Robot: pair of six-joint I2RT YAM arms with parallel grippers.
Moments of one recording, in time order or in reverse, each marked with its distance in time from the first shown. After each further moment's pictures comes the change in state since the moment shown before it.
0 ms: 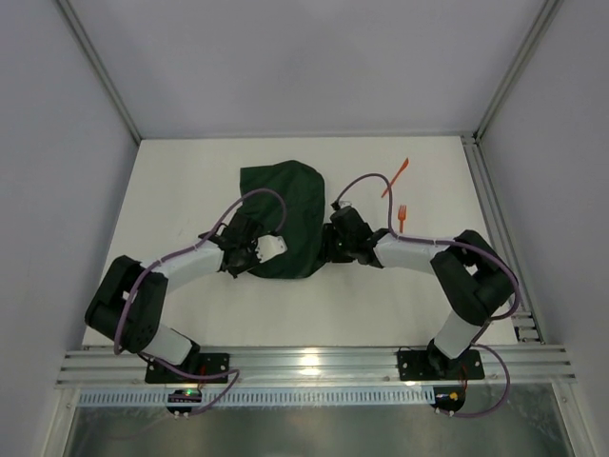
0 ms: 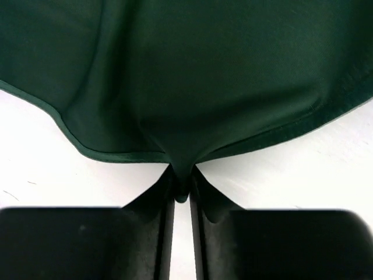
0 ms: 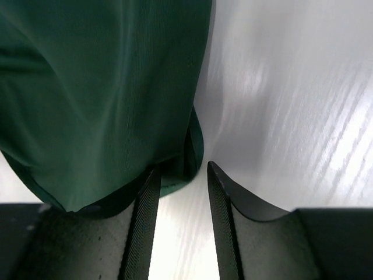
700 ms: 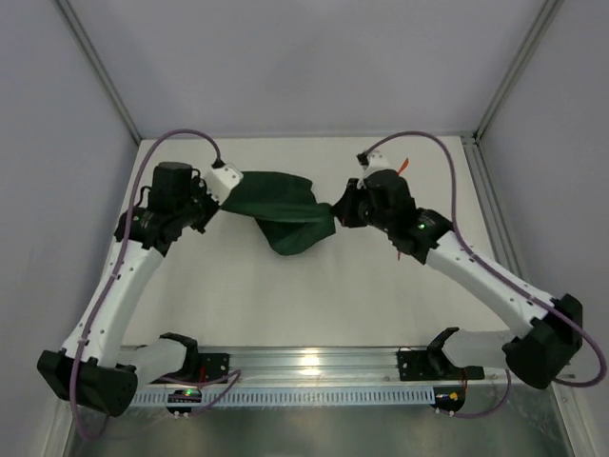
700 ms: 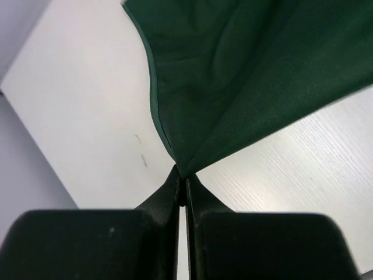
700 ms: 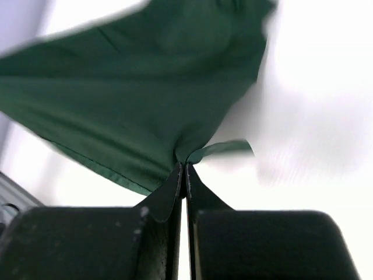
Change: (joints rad) left arm 0.215 -0.342 0.402 -0.349 0.119 -0.135; right arm -0.016 -0.361 0.180 -0.251 0.010 -0.076
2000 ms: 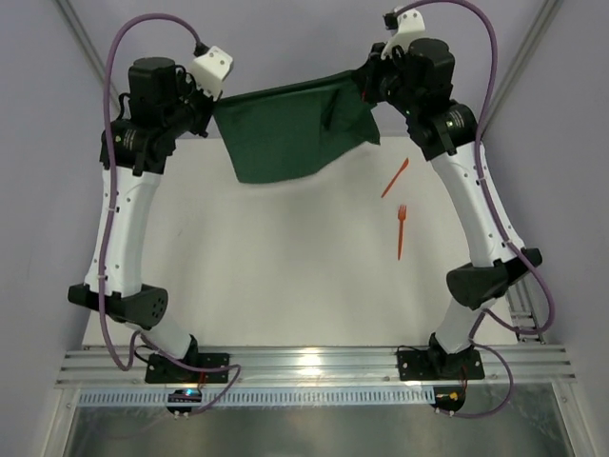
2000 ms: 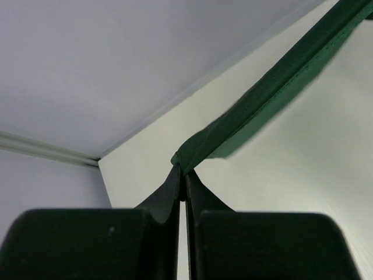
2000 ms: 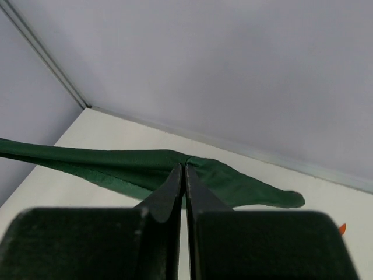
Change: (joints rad) left arm 0.021 0.516 1.147 -0.219 -0.027 -0.113; right arm -0.264 0.498 1.294 -0.286 -0.045 -0.373
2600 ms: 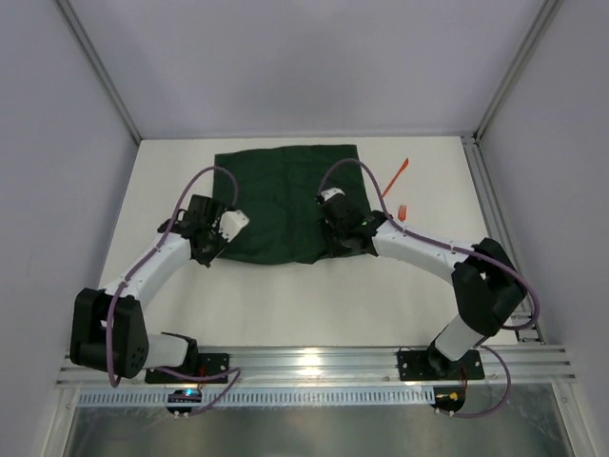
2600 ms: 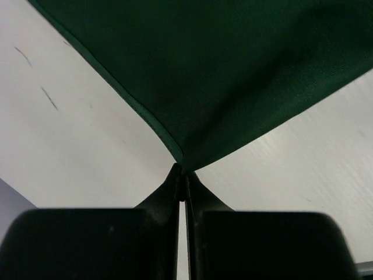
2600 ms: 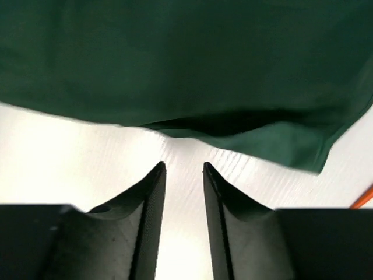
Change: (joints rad) left arm 0.016 -0.345 -1.406 0.290 -0.094 0.121; right arm 0.339 -0.236 -1.220 0.123 0.203 0.118
